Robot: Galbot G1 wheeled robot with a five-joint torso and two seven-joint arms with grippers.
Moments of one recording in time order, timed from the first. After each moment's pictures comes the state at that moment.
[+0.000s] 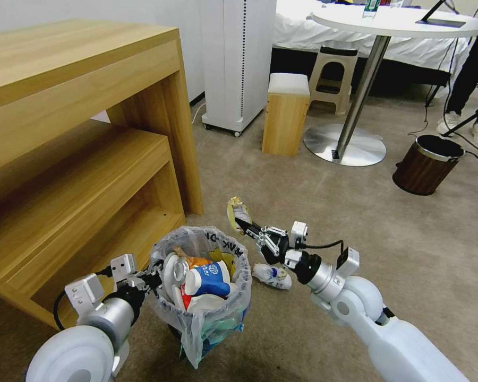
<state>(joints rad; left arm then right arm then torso) 1.56 -1.14 -0.53 -2.48 -1.12 0.60 -0.70 -1.07 1.00 0.10 1.91 0.89 0.05 -0.54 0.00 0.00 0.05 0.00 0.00</state>
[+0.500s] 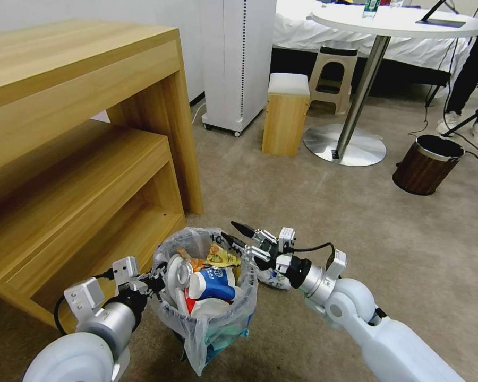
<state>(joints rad) 1.58 -1.14 -0.54 -2.50 -1.12 0.61 -0.69 -1.09 0.99 0.08 1.92 0.87 0.02 -0.55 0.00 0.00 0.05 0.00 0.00</state>
